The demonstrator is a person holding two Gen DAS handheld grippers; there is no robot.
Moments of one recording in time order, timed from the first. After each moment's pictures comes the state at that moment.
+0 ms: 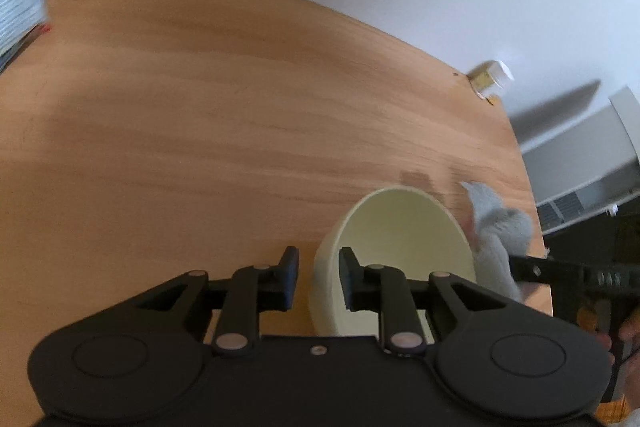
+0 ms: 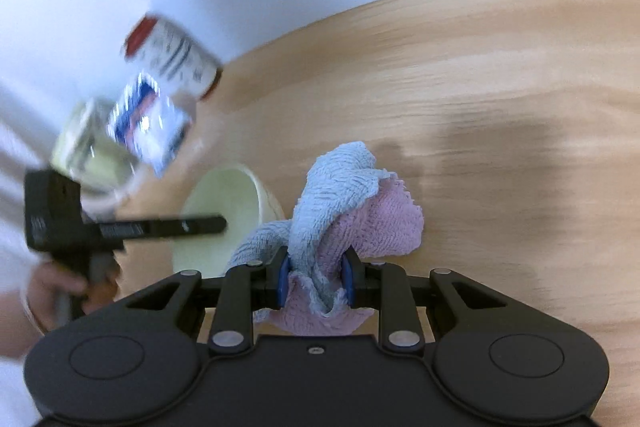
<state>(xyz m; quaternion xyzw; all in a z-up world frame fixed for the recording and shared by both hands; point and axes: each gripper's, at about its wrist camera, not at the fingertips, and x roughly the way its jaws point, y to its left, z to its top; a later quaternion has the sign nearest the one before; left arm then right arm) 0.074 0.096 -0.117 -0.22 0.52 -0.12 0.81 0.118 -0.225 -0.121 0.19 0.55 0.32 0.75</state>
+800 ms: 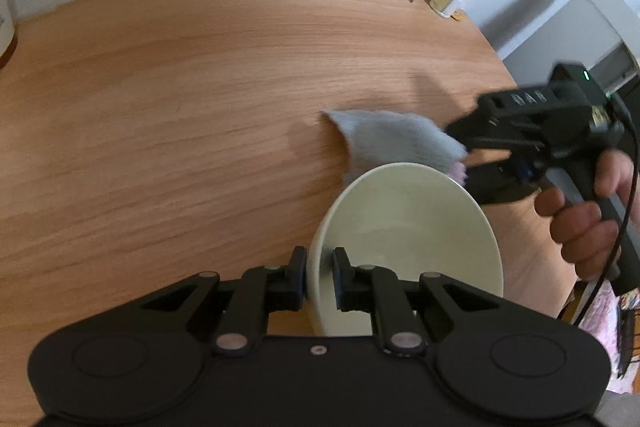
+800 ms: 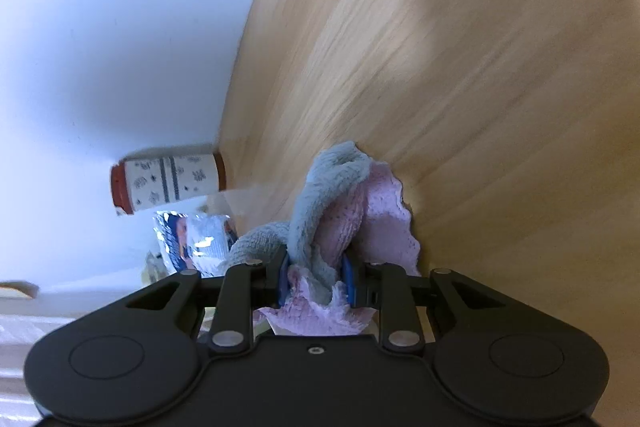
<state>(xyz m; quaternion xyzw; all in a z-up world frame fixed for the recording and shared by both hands) 0.061 0.058 -0.138 -0.09 0.55 -0.19 0.80 0.169 -0.197 -0.194 0.45 0.61 0.25 0.60</state>
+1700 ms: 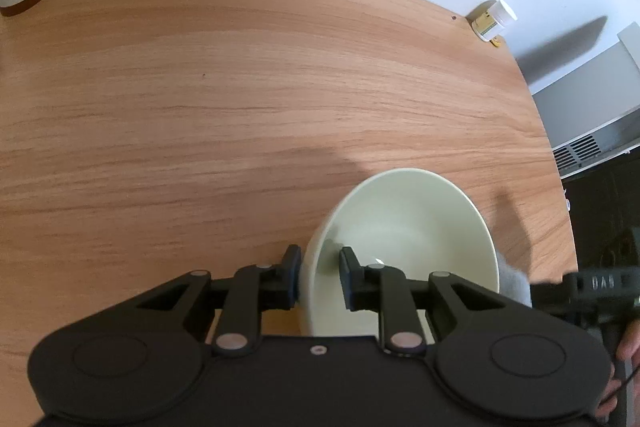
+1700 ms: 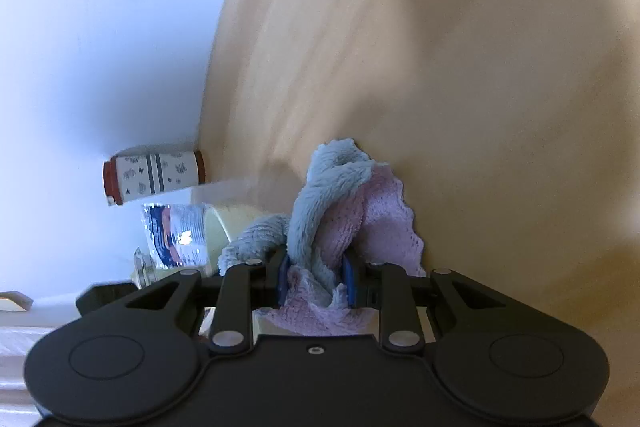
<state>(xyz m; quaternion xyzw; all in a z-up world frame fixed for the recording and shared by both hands) 0.080 0.047 -0.144 -0.16 0.58 -0.13 0.79 0.094 -0.264 -0.189 0.48 0.60 0.20 0.61</state>
